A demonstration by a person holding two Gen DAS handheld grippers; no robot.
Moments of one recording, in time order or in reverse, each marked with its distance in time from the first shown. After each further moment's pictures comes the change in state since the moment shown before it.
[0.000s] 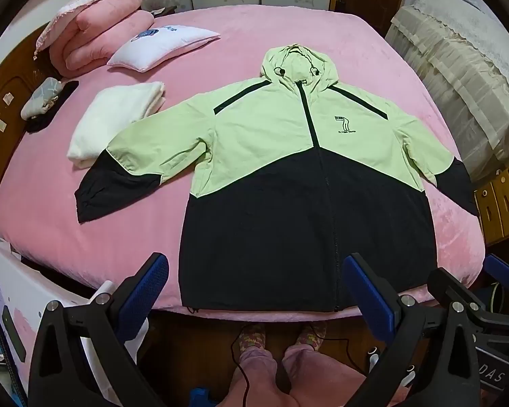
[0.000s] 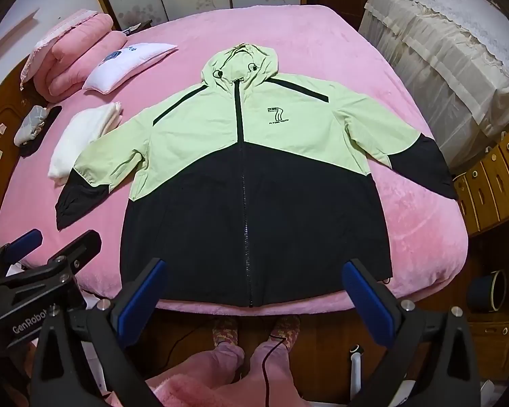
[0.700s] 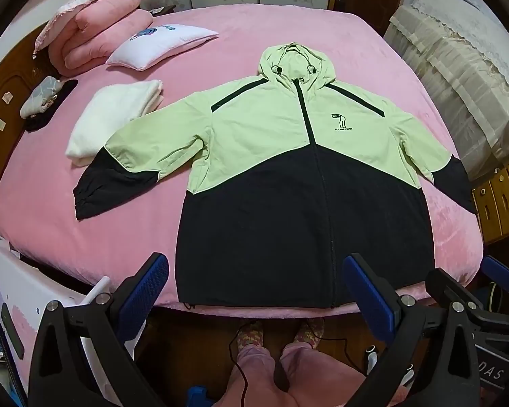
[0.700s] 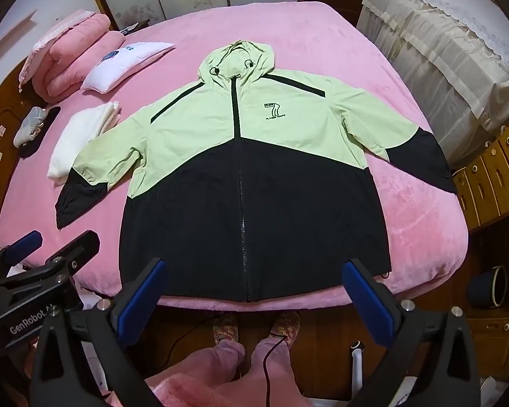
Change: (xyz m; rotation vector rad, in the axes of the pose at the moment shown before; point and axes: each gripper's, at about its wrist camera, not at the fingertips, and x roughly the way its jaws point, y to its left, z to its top) left arm -0.002 -0.004 -0.004 -0.001 -0.009 -0.002; right arm 0.003 -0.010 -0.008 0.013 0.005 0.006
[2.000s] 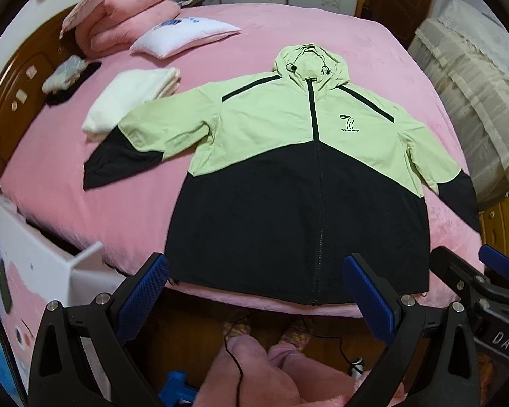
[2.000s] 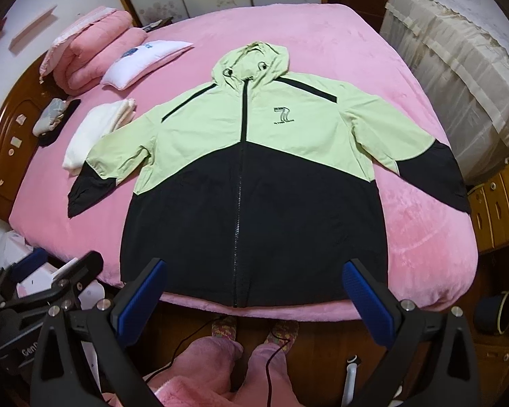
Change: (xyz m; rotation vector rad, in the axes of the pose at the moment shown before) left arm -0.010 -0.024 -0.028 -0.115 0.007 0.051; right arm 0.005 -0.037 0.015 -0.072 -0.005 0.108
